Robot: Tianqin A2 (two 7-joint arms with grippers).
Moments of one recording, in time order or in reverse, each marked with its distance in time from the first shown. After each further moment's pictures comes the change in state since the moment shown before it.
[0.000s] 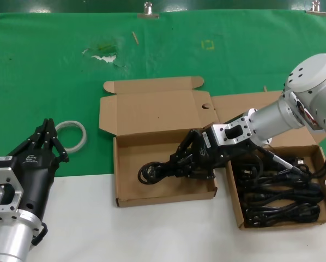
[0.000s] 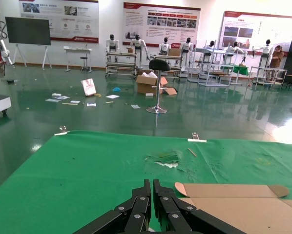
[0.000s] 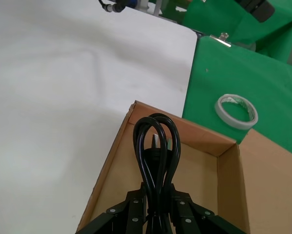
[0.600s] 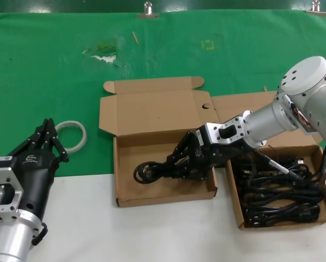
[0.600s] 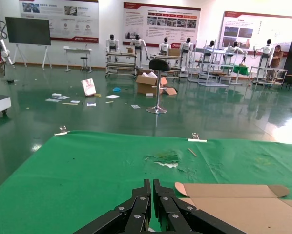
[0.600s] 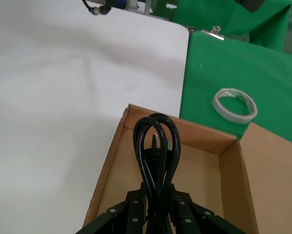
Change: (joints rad) left arm 0.000 0.000 0.000 0.000 0.000 0.000 0.000; right arm -0.008 -0.018 0.000 -0.001 -0.005 0.022 0.090
